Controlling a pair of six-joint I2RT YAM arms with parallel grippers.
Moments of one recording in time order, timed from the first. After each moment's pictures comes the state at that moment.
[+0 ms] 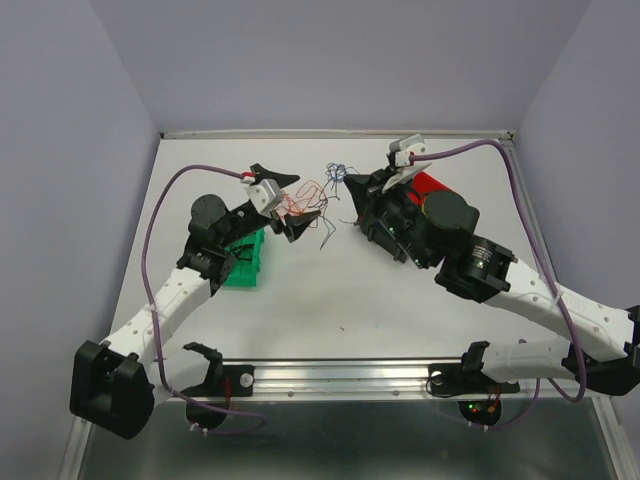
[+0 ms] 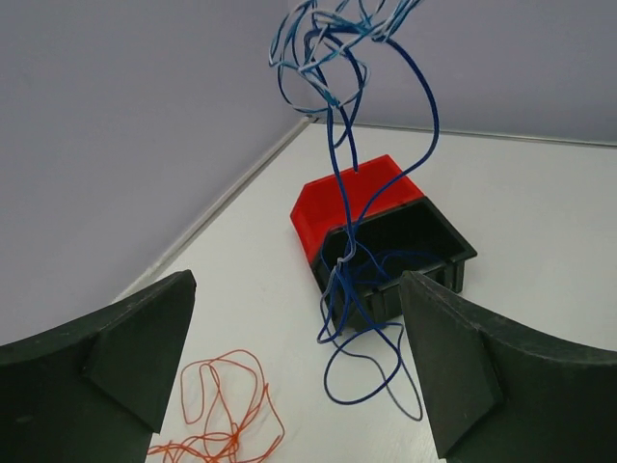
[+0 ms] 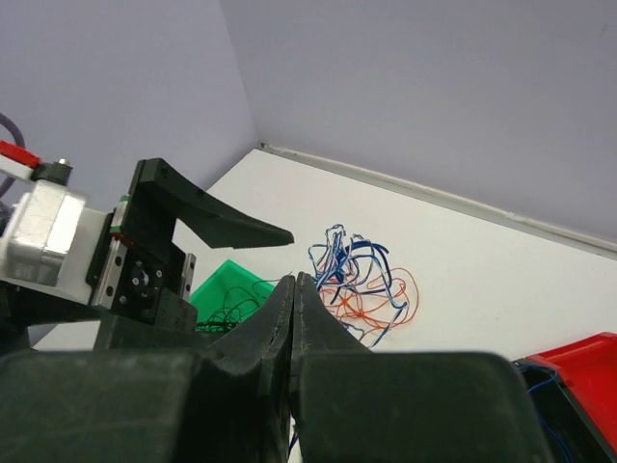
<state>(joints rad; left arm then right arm) -0.39 1.04 0.72 0.52 0.66 0.11 1.09 1.16 1.34 -0.07 0.53 0.08</state>
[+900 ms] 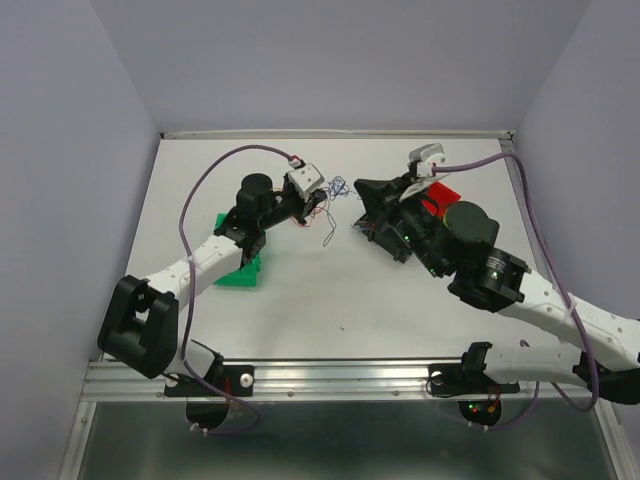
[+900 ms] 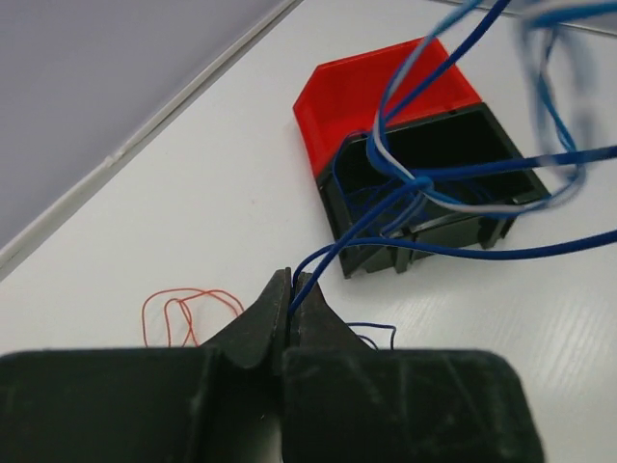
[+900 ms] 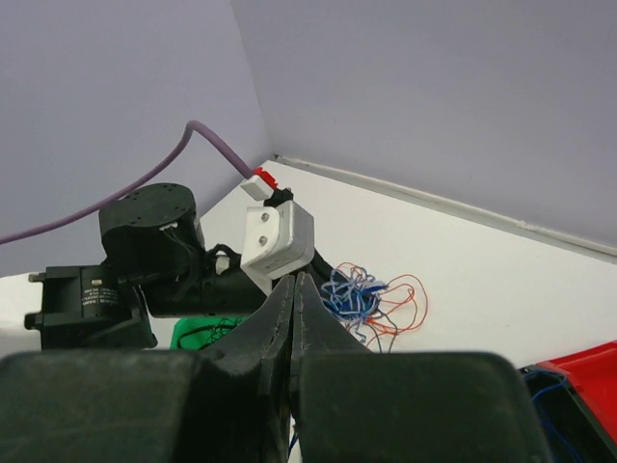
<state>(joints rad) -0.50 1.38 0.87 0.39 0.47 0.19 1.09 1.11 1.27 -0.01 0.51 0.09</state>
